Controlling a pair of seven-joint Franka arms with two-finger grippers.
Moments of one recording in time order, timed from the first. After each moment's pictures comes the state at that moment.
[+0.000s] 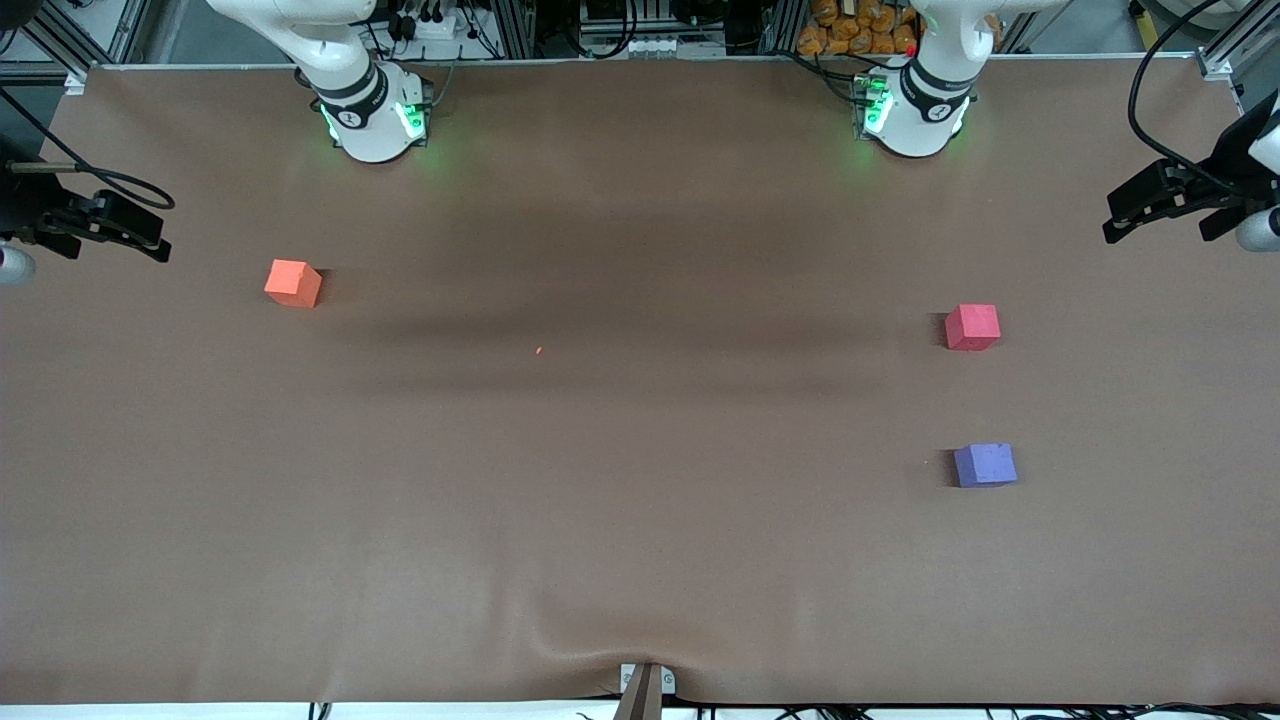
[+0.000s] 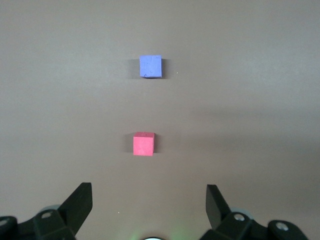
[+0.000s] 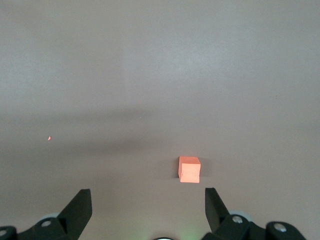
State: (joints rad) left arm 0.05 -0.03 -0.11 -1.51 0.00 1.47 -0.07; right arm -0.06 0.00 0.06 -1.53 -0.01 1.45 0.05
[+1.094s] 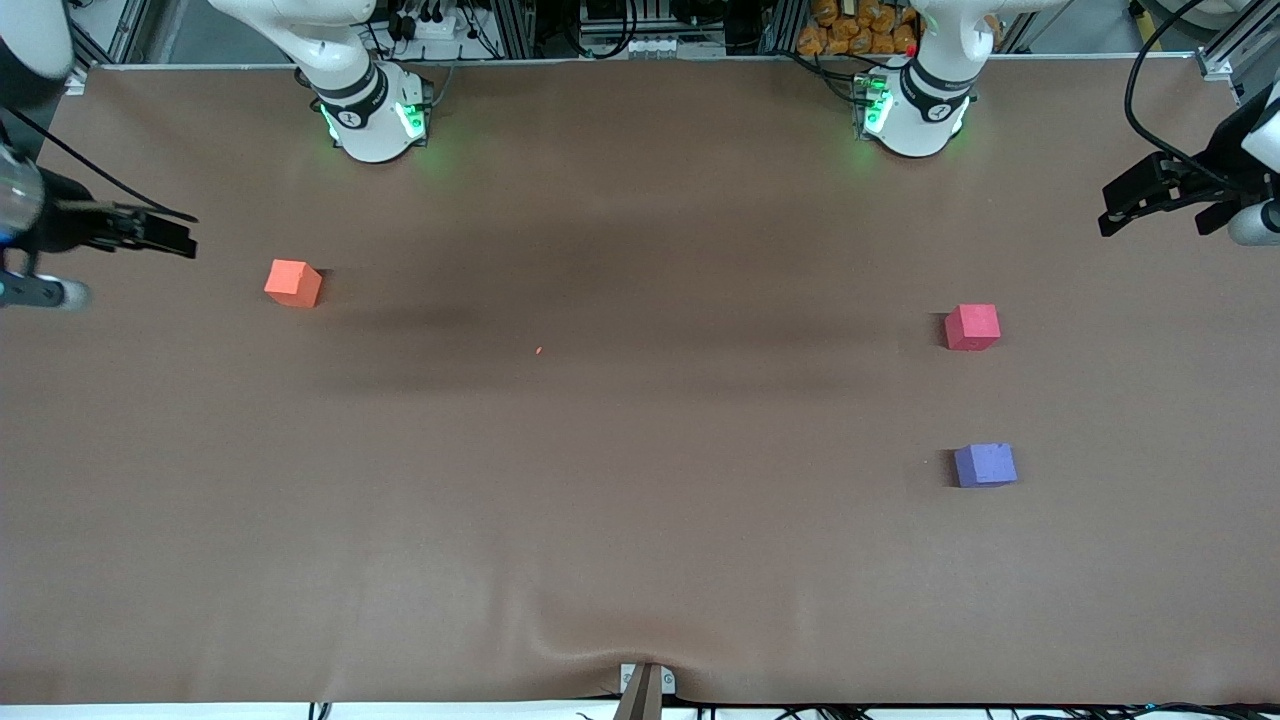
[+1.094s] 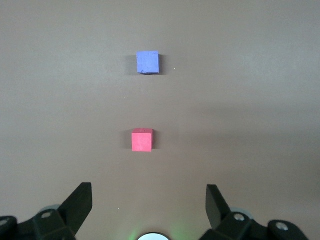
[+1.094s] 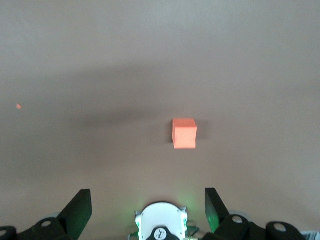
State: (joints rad) left arm 0.05 -0.03 -0.13 -1.50 0.00 1.44 -0.07; right arm -0.12 0.04 0.06 -1.72 -0.02 1.41 0.05
